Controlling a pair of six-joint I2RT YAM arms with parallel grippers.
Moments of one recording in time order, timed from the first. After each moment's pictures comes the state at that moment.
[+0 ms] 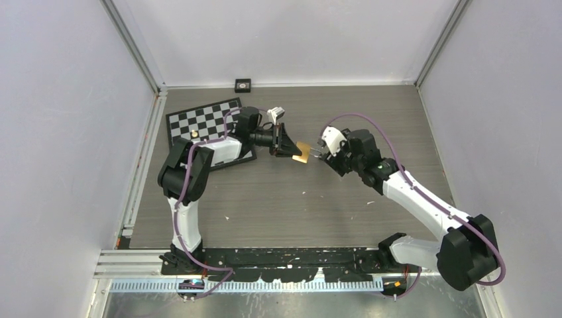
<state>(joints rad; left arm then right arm) -0.44 1.98 1.18 0.37 1.10 -0.96 0.50 1.17 0.78 -0.25 -0.01 -0.55</state>
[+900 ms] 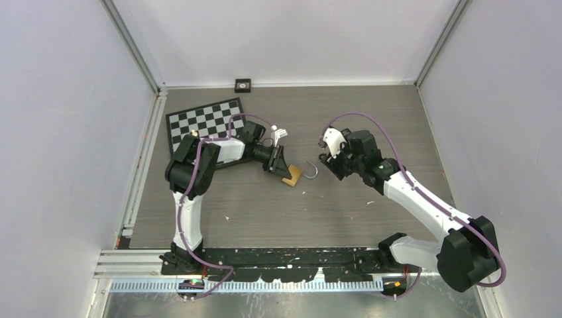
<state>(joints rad) -0.44 2.07 1.22 -0.12 1.06 -0.20 0.45 1.16 0.79 -0.31 -0.10 -0.47</state>
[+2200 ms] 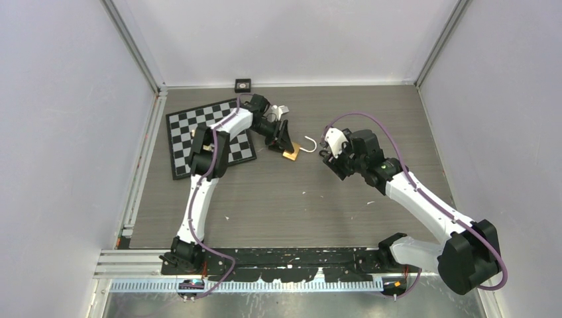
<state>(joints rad) -0.36 2.50 2.01 -0.75 0.99 -0.17 0.44 1.14 0.80 -0.34 -0.11 -0.49</state>
